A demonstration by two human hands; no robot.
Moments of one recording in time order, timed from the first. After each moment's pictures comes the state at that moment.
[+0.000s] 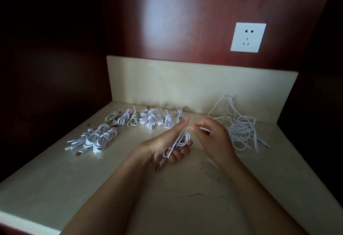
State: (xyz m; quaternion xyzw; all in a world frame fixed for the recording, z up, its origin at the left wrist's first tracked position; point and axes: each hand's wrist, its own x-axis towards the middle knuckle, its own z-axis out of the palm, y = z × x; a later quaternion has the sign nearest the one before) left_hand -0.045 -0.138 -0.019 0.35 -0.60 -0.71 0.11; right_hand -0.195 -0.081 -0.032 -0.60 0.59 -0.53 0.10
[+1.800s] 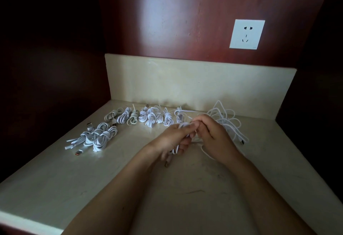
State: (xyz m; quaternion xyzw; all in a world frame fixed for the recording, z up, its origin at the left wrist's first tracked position) left_hand -0.055 -0.121 -0.016 0.34 -0.64 -0.63 0.28; right_hand -0.206 -0.084 -0.038 -0.71 0.52 -0.48 0.09
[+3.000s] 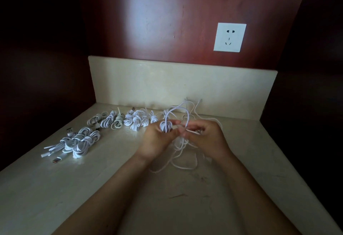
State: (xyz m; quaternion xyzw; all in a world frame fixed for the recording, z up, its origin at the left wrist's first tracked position) left_hand -0.065 -0.126 -0.030 0.34 -0.68 -0.45 0.47; right_hand -0.228 -0.089 -0.036 -0.62 0.54 -0.55 0.17
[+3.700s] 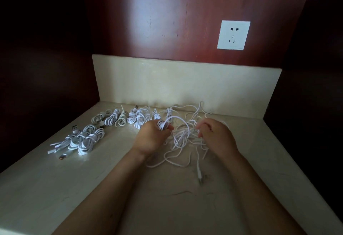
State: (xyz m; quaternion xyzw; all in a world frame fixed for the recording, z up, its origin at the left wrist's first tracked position) left_hand -0.048 -0.149 -0.039 0.46 -0.71 -0.36 0.39; right_hand -0.233 -0.078 -0.029 -0.56 0.72 -0.41 0.08
